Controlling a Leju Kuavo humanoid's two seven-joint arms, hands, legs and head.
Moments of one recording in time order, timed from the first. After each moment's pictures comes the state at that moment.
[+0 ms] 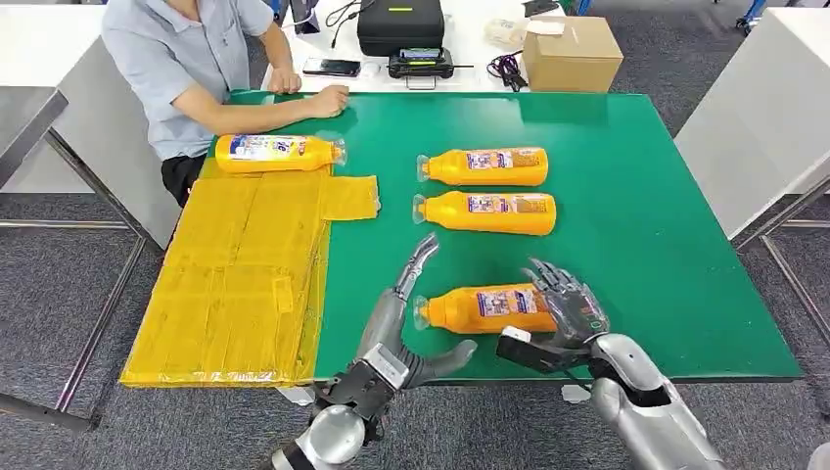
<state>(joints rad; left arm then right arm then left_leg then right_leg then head) -0.26 -0.28 -0.75 -1.17 -0.13 0.51 -0.47 -0.22 -0.33 0.44 -1.13 0.85 -0.14 -0.28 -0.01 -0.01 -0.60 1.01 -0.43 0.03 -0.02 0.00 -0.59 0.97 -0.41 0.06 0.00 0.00</state>
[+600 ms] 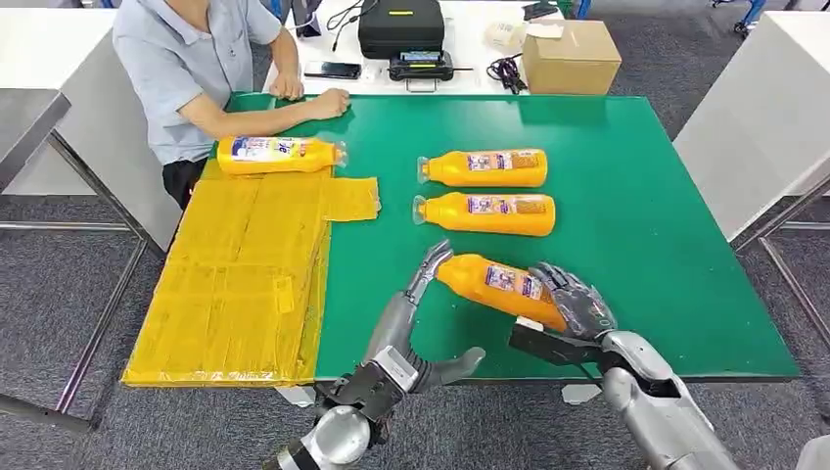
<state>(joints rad) -0.27 -0.29 -0.77 -1.14 -0.12 0.48 -0.47 -0.28 -0.35 0.43 -1.02 0.77 -0.01 -0.29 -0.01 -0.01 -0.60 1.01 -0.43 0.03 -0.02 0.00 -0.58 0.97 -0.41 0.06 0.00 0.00</state>
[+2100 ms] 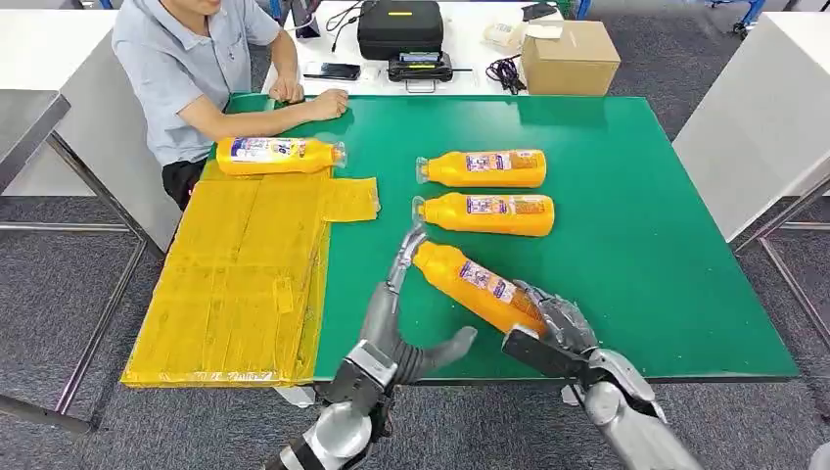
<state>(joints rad) -0.28 -0.30 -0.77 -1.15 0.02 0.62 -0.59 -0.20 -0.25 0.35 -1.06 0.56 -0.10 -0.43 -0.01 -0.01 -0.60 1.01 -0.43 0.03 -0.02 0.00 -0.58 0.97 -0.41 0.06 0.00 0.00</state>
